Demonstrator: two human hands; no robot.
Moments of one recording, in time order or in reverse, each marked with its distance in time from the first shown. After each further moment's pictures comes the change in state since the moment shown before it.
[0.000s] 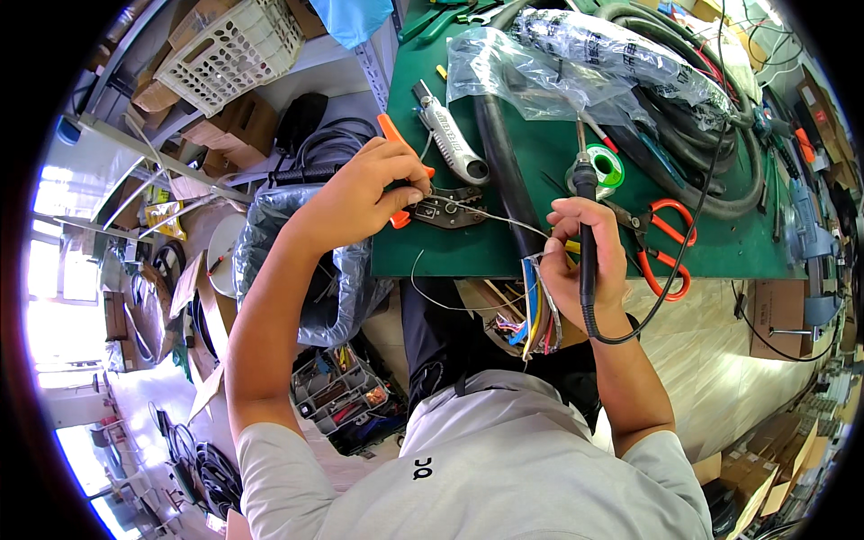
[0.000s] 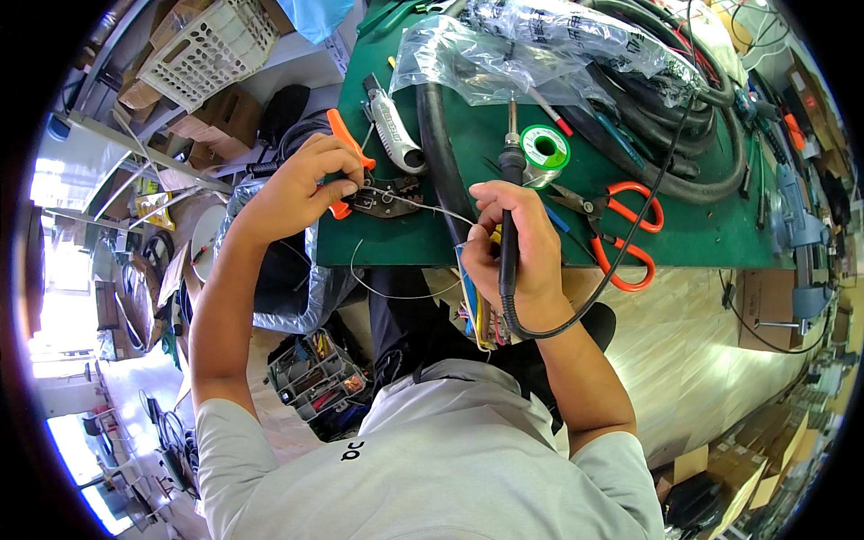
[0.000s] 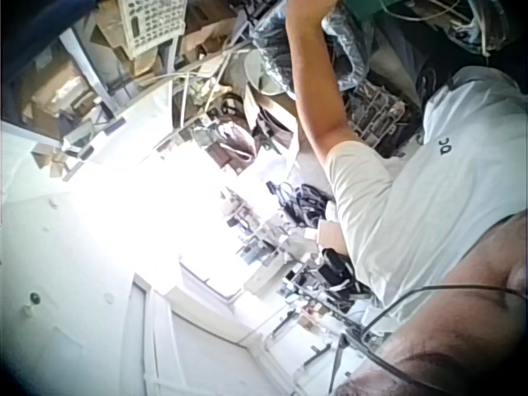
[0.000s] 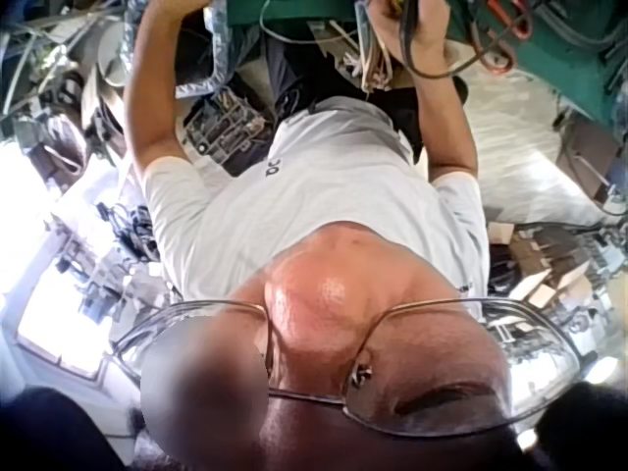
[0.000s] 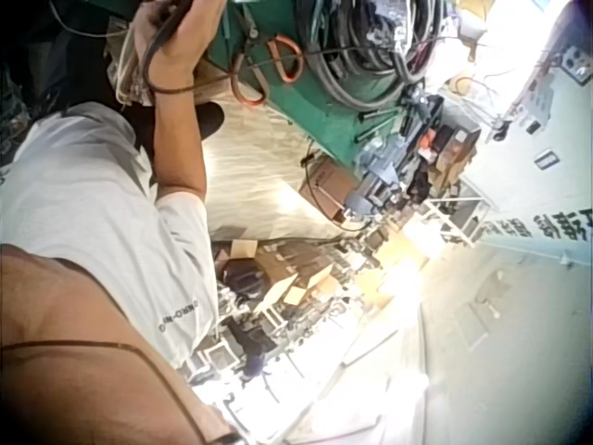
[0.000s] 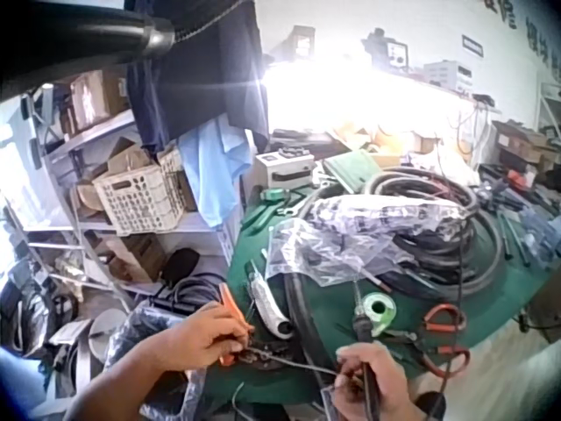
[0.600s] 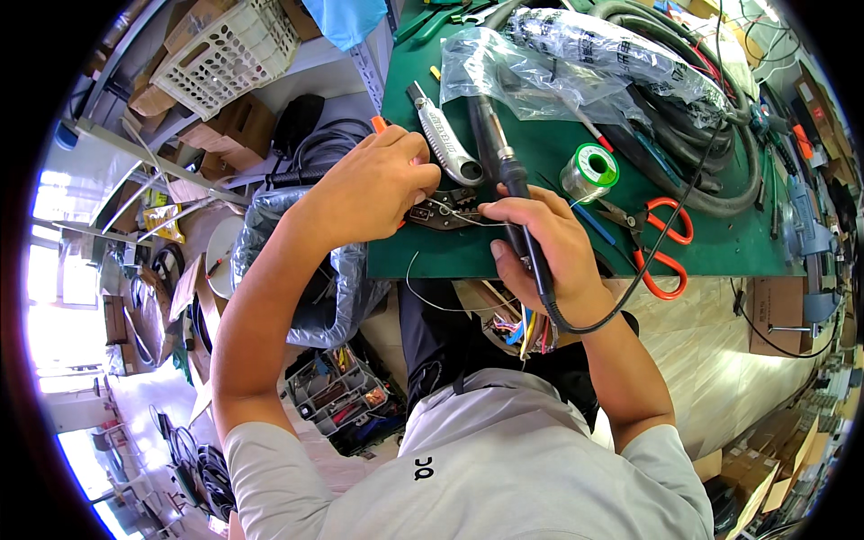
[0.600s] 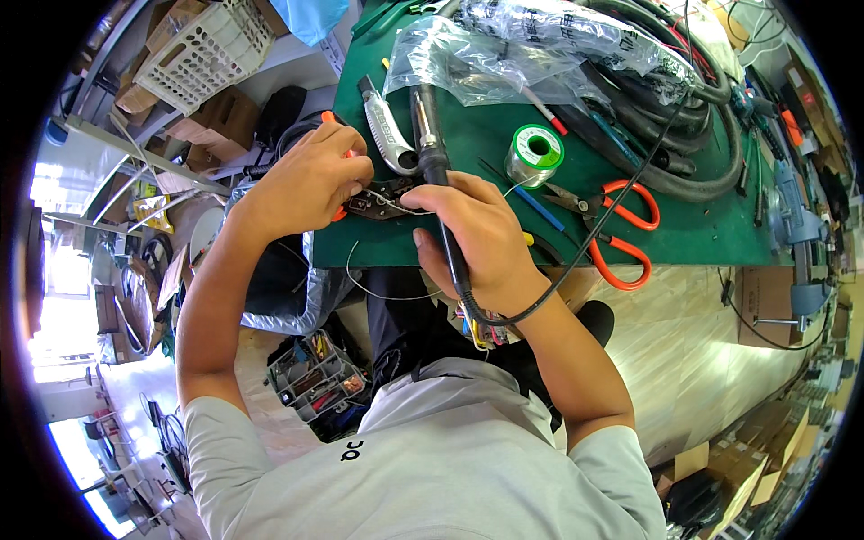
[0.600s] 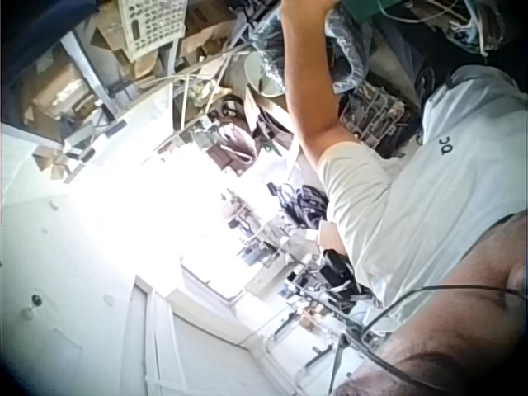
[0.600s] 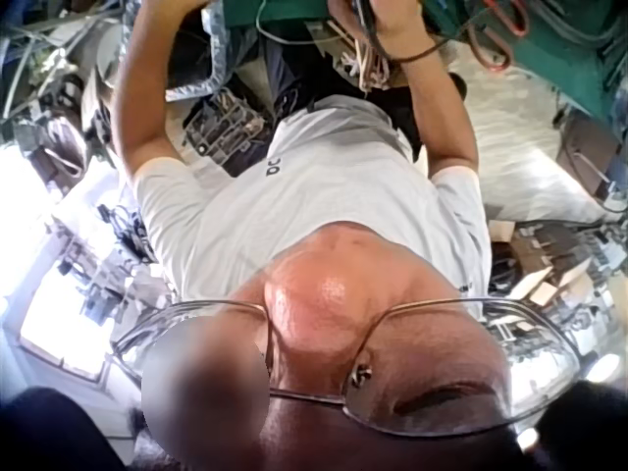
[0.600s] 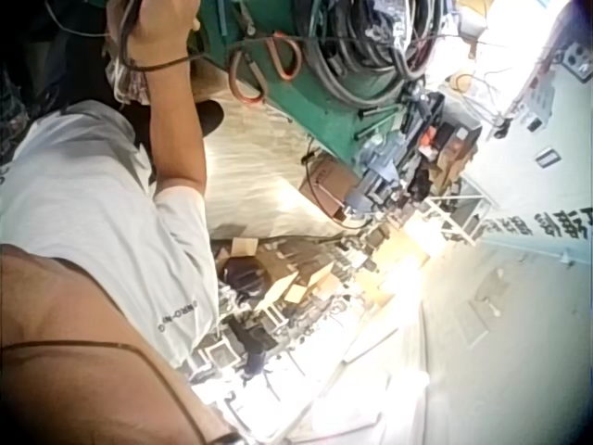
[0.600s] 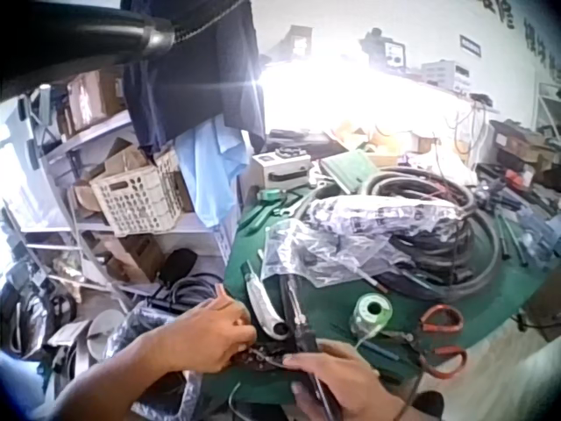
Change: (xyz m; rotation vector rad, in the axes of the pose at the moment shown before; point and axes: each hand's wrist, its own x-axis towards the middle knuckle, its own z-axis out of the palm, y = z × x) left_hand 0.020 0.015 -0.004 0.394 -0.120 0.126; right_hand 0.026 -0.005 0.012 -0.053 -0.207 -0.232
